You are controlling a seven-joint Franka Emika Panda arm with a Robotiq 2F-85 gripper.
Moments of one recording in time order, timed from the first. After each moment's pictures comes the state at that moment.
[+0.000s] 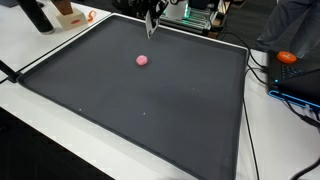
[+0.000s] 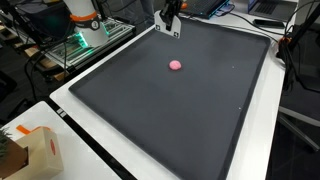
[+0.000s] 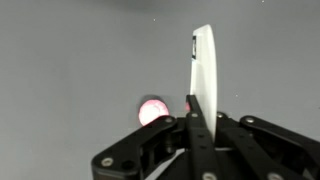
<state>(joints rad) 0.06 0.04 0.07 -2.22 0.05 2.10 0.02</state>
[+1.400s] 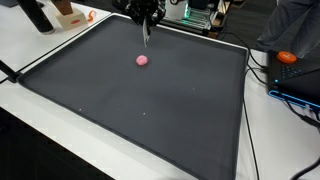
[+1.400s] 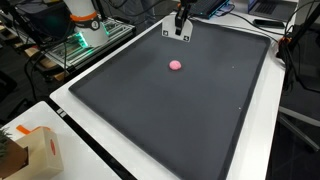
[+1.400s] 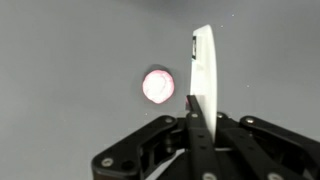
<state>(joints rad) 0.08 0.17 0.08 -2.08 -0.06 2.08 -0.08</state>
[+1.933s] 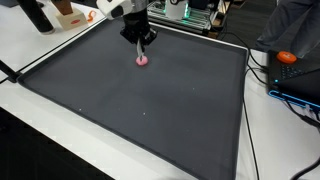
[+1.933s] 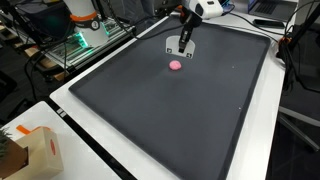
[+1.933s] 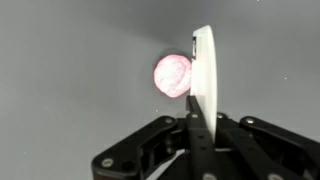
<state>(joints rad) 0.06 0.33 0.06 -2.03 -0.06 2.20 -0.15</state>
